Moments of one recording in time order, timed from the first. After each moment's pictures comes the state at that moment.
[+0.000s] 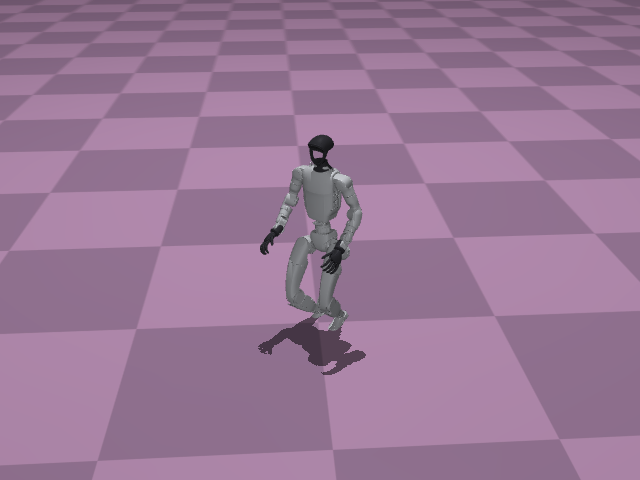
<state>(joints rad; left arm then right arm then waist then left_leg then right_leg) 0.17 0.36 -0.29 0.59 0.08 -0.22 0.29 -0.06 -0.35 0.43 0.73 -0.43 -0.15 -0.38 0.03 -0.14 0.02 -0.33 -0.12 0.26 1.15 -0.87 0.22 -0.42 -0.13 -0.01 1.27 -0.87 0.02</state>
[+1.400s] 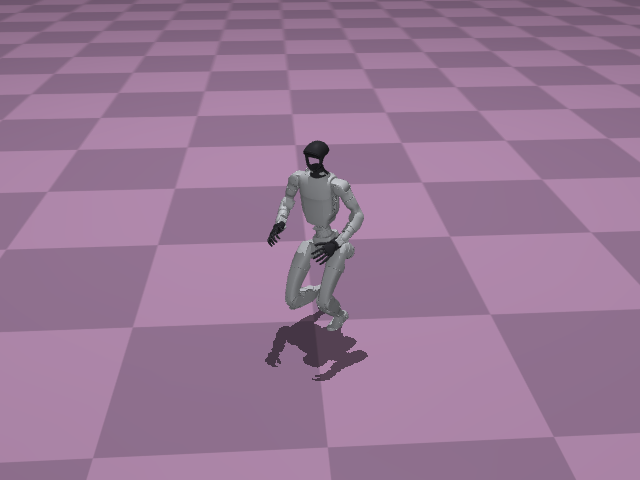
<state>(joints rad) 0.11 0.49 -0.35 0.23 0.21 -0.29 0.43 0.00 -0.43 0.45 0.13 -0.35 -0.29 -0.34 -0.06 -0.24 -0.11 -0.71 -0.28 0.24 1.30 -0.87 0.26 -0.70 -0.33 0.05 1.92 -0.55 0.04</state>
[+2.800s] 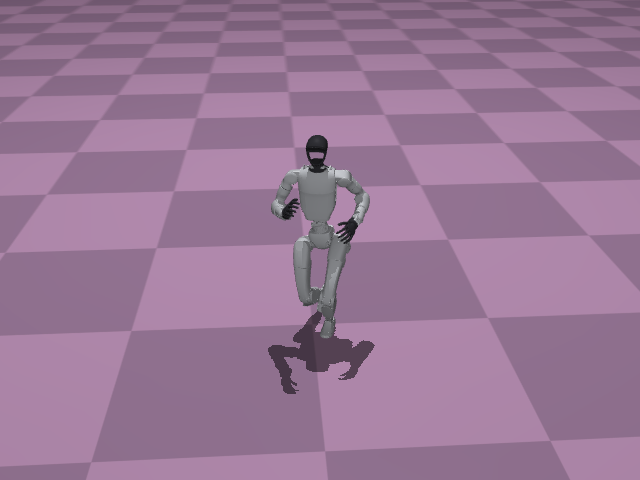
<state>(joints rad) 0.41 0.60 -0.26 -0.14 0.13 -0.36 0.30 -0.18 -0.45 0.36 -0.20 -0.16 -0.34 -0.41 0.18 -0.17 -0.09 -0.87 -0.08 0.29 1.30 -0.67 0.15 -0.34 -0.06 0.01 1.34 -0.62 0.11</state>
